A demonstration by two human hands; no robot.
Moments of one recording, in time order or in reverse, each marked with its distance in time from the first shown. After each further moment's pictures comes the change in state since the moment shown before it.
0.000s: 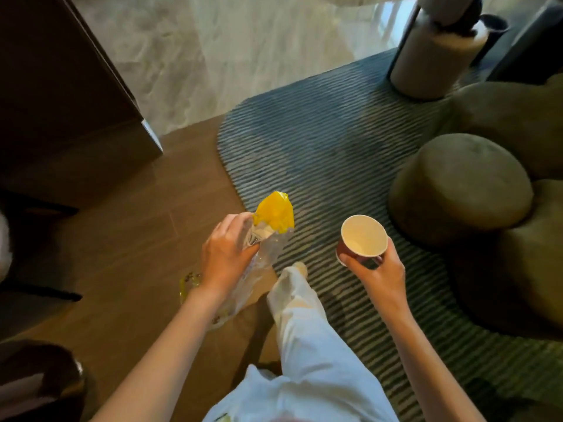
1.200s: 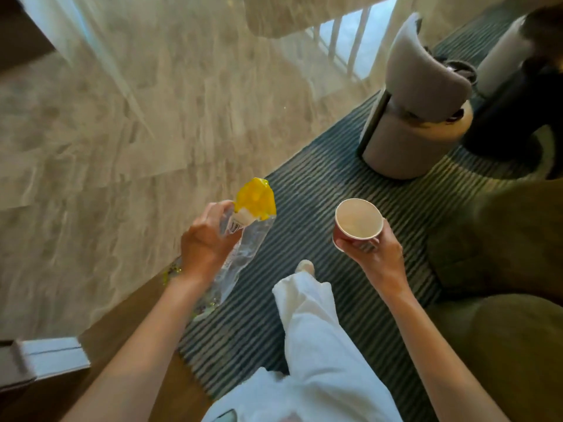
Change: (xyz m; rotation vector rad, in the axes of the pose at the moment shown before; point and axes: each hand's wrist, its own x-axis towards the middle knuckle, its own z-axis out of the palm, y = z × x) left_hand 1.021 -0.040 0.175 -0.009 -0.075 0.128; right_hand 0.966 -0.081 0.117 -0.050 0.231 -0.001
